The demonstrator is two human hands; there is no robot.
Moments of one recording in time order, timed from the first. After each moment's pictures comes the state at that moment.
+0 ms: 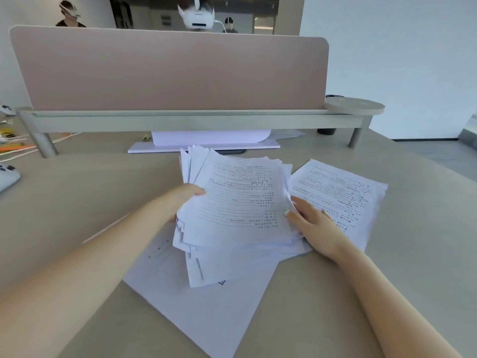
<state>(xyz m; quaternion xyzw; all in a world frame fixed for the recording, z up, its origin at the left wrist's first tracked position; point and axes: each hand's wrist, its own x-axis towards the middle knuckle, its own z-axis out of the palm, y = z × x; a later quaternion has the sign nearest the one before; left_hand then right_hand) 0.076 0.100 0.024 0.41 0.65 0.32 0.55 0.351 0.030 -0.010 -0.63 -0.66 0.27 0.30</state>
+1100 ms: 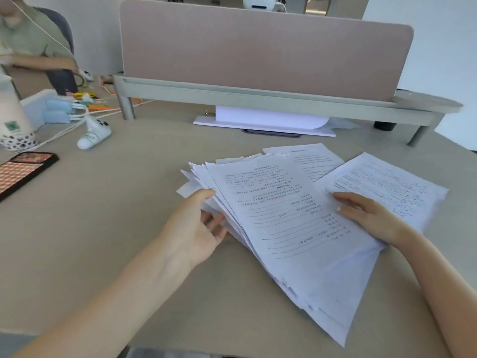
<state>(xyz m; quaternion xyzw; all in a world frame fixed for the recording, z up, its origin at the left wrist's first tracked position) 0.019 -0.079 0.028 0.09 0.48 0.58 0.65 0.333 0.014 -0.004 -0.62 -0.71 0.27 0.20</state>
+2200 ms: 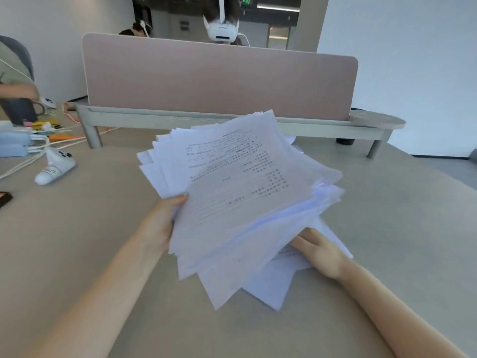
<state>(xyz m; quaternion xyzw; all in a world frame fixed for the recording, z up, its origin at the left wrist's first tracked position) -0.004 -0.014 0.028 0.32 0.47 0.55 0.61 0.272 -0.032 0.005 -0.50 -0.75 0.35 0.26</state>
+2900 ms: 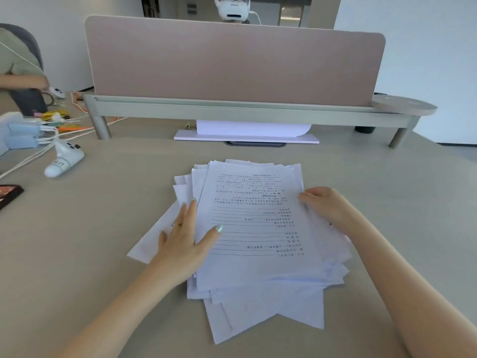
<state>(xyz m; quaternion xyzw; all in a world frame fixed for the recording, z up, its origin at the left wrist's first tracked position) 0.002 -0.045 -0.008 0.62 0.69 0.24 0.29 0.266 0.047 0.021 -0.68 -0.59 0.33 0.27</state>
